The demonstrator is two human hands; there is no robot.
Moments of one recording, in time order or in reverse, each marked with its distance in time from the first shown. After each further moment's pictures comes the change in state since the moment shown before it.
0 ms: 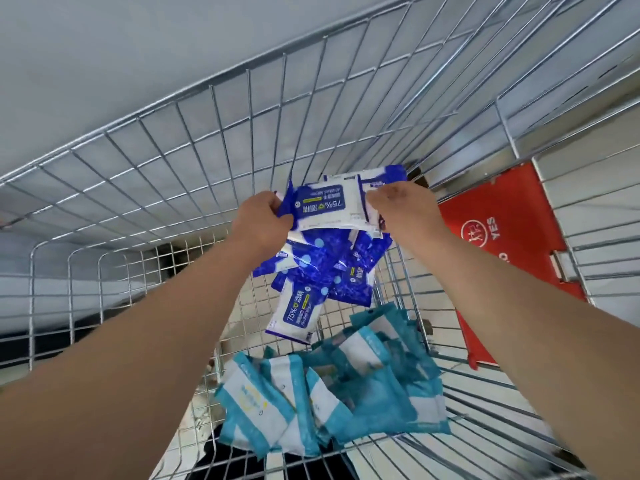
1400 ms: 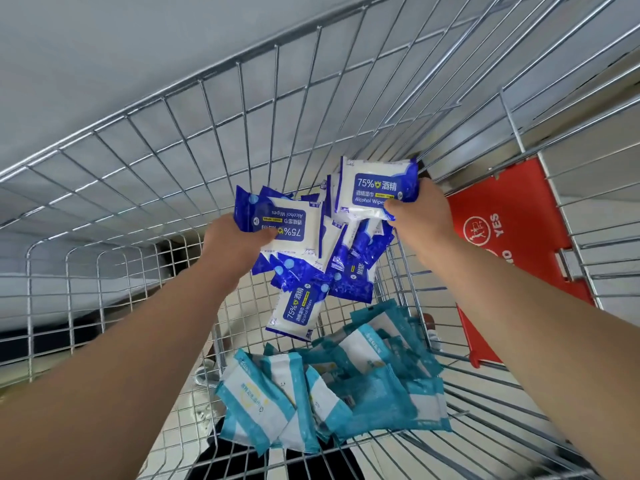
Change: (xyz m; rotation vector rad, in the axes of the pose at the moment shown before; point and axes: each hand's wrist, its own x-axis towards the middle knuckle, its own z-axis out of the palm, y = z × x) left_hand -0.020 -0.032 -0.012 -0.366 0.027 -0.187; right_hand 0.000 0.013 -0.009 0.120 0.081 0.066
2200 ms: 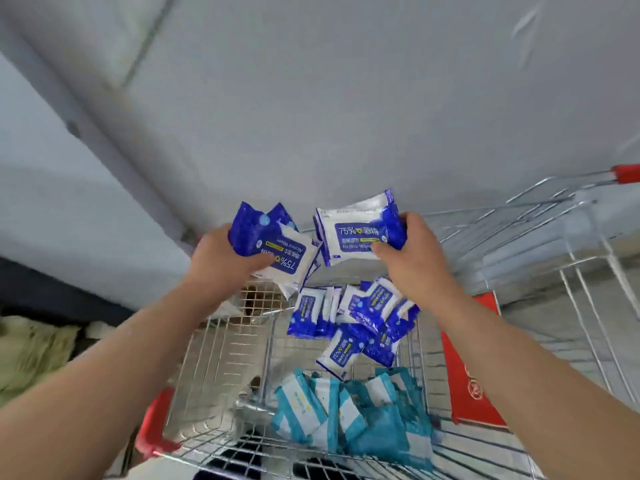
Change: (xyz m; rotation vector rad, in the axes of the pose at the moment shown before) left_hand -0.231 0.113 -0.204 -0.028 0.262 0.253; right_hand -0.205 -0.231 -0.051 -0.090 -0.263 -0.564
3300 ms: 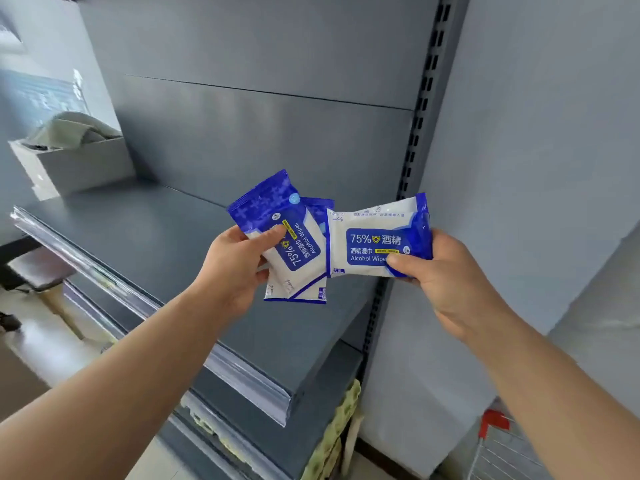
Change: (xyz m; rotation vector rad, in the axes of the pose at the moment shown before) left_hand -0.280 -0.041 -0.555 -0.885 0.668 0.244; right_hand -0.246 -0.497 0.278 0.415 -0.612 -0.490
